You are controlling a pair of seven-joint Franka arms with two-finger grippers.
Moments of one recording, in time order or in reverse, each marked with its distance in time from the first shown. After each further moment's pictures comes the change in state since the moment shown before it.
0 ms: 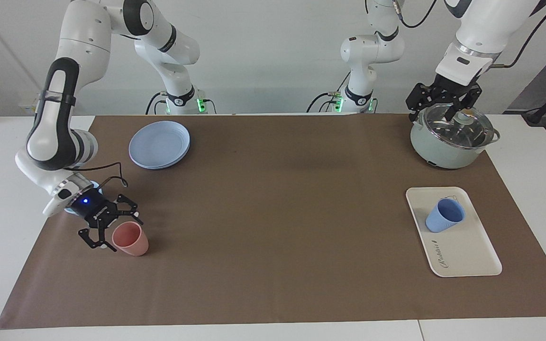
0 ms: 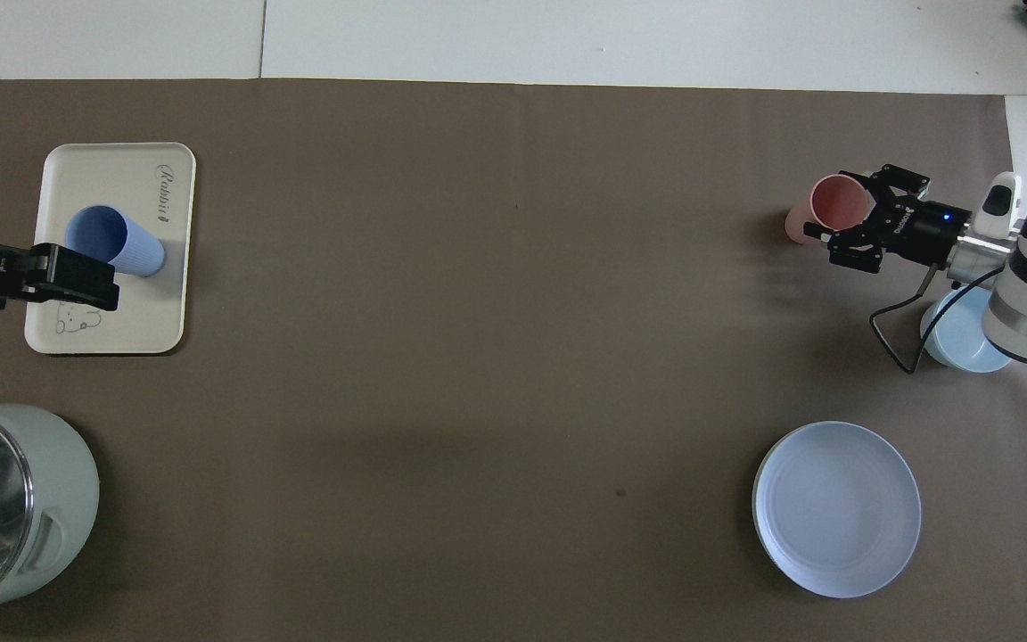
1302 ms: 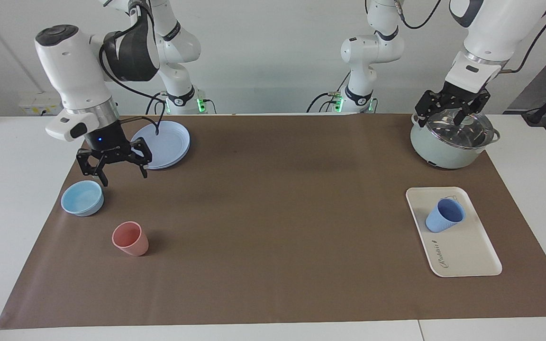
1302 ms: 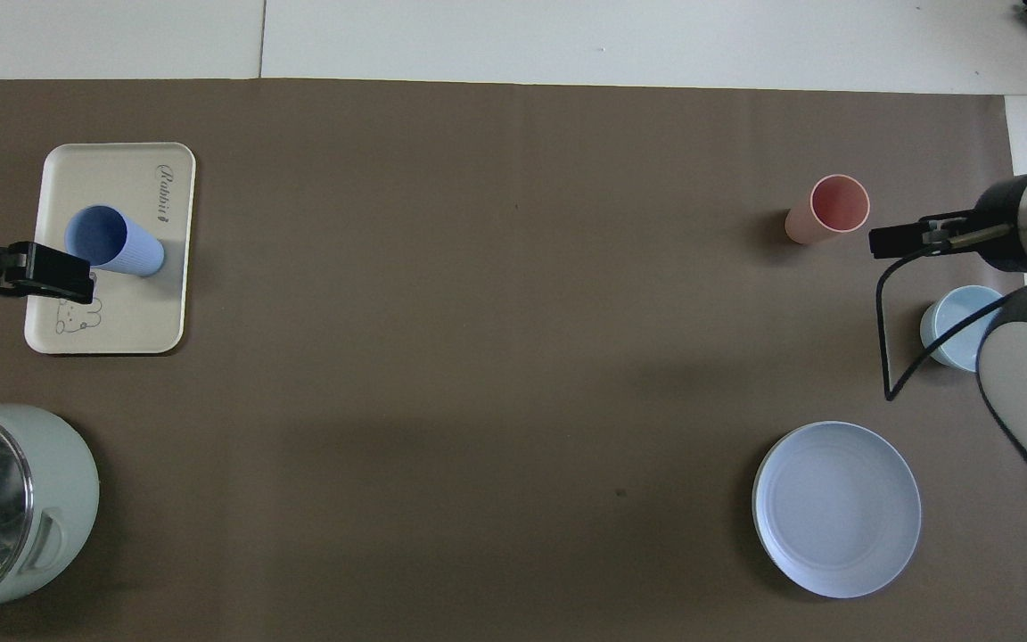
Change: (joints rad) left arm 0.037 -0.019 -0.006 -0.065 0.006 0.042 0.018; right arm 0.241 -0.491 -0.007 0.041 -1.288 -0.349 1.882
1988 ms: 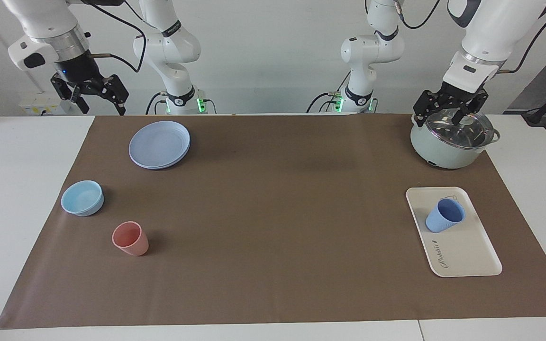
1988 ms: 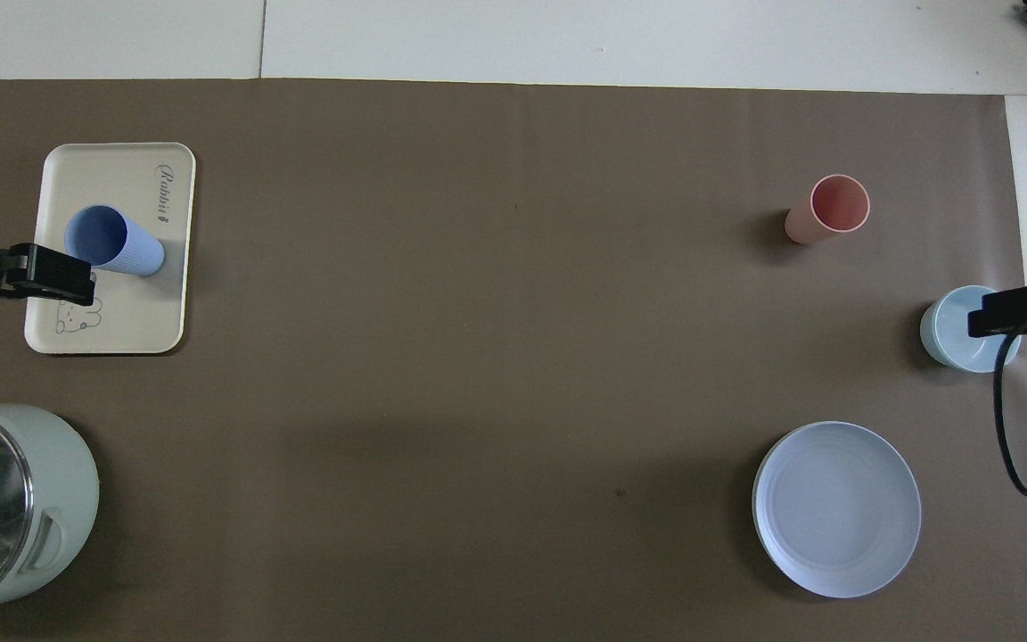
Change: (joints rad) left arm 0.000 -0.002 0.000 -0.002 0.000 -0.003 -0.003; right arm -0.031 -0.031 -0.007 0.093 0.031 -0.279 0.117
